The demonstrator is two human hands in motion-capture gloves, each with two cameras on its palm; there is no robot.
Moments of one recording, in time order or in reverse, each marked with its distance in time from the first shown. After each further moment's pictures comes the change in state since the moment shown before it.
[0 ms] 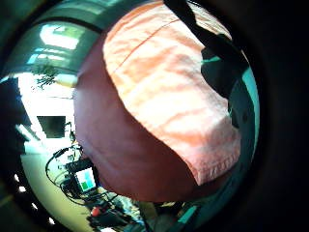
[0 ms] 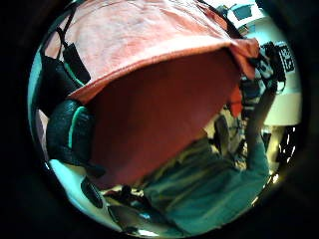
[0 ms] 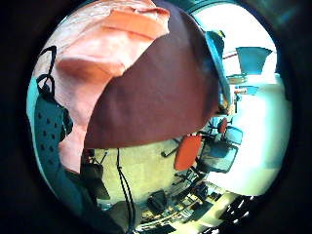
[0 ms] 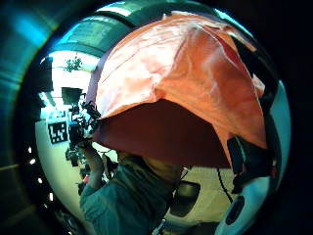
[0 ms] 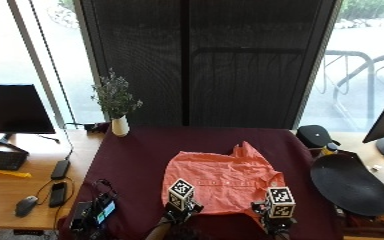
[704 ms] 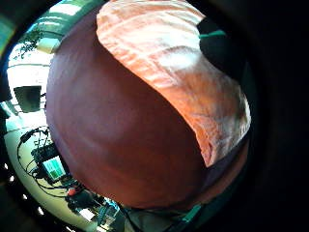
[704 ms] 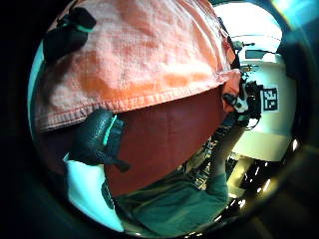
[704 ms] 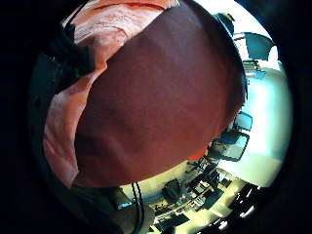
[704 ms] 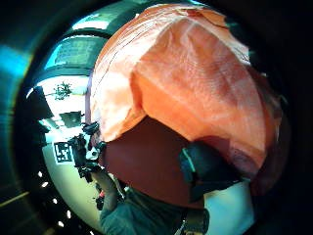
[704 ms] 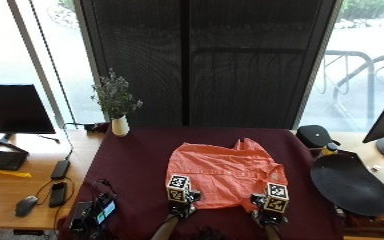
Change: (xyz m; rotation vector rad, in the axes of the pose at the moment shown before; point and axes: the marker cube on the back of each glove) left arm -0.002 -0.005 -0.004 -0.195 0.190 -0.357; right arm 0.008 -0.074 0.064 -0.052 -0.127 0.193
